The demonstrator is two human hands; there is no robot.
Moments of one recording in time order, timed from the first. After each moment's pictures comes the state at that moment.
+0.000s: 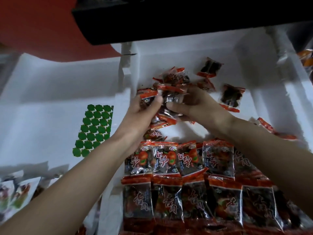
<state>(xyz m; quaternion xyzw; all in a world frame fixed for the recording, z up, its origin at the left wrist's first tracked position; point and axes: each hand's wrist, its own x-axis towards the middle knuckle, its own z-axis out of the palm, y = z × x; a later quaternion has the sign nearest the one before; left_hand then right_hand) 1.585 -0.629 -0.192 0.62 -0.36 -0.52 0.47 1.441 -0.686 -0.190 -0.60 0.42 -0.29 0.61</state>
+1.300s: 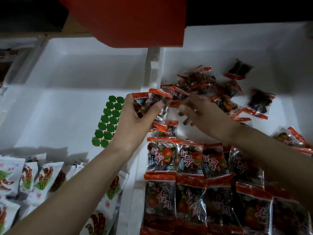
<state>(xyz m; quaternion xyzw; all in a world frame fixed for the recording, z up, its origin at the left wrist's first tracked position) 1.629 -0.593 -0.192 0.65 -0.39 -0.36 0.54 1.479 -0.684 -0.212 -0.79 0.44 -0.16 0.40</state>
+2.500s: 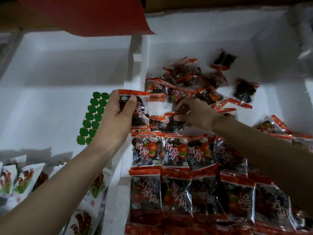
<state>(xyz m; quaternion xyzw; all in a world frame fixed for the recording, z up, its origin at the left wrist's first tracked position) 1.618 -0.593 -0.187 0.68 -0.38 -0.36 0.51 1.459 -0.704 -0.248 -0.71 0.50 -0.12 0.48</state>
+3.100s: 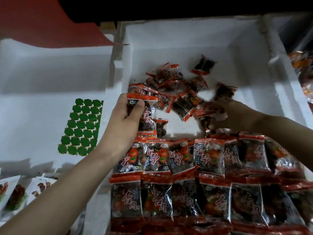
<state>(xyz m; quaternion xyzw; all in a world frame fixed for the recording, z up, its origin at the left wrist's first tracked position) 1.581 -0.606 -0.186 0.67 -0.42 -0.39 0.47 1.340 -0.728 -0.228 -0.82 0.50 0.00 0.26</state>
